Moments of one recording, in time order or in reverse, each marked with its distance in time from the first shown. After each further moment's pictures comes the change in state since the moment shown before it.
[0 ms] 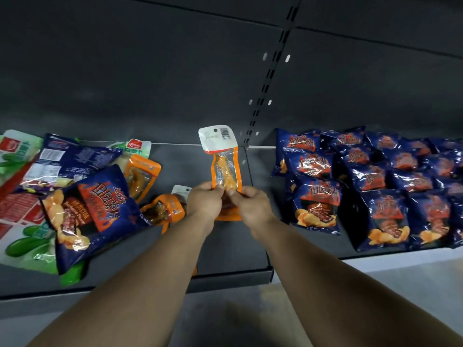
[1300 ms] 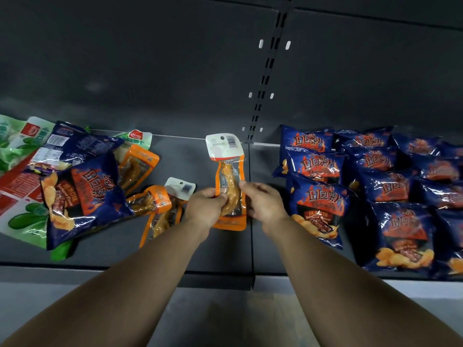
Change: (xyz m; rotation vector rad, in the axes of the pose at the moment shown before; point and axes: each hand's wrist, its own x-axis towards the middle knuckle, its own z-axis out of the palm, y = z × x) left_hand -0.009 -0.018 0.037 0.048 0.054 0.000; right_hand 0.041 0.019 -0.053 0.232 -0.183 0.091
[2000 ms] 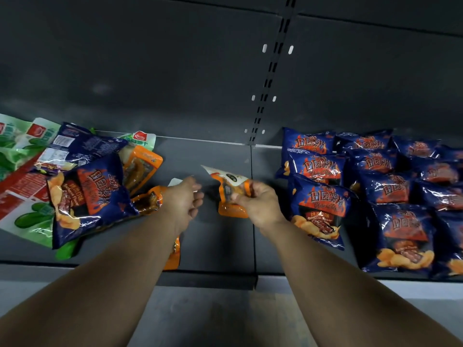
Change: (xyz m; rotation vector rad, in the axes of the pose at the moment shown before) left_hand 0.017 0.014 -0.040 -0.238 0.109 -0.357; right_hand -0.002 0.006 0.010 -0.201 -0.027 -0.200
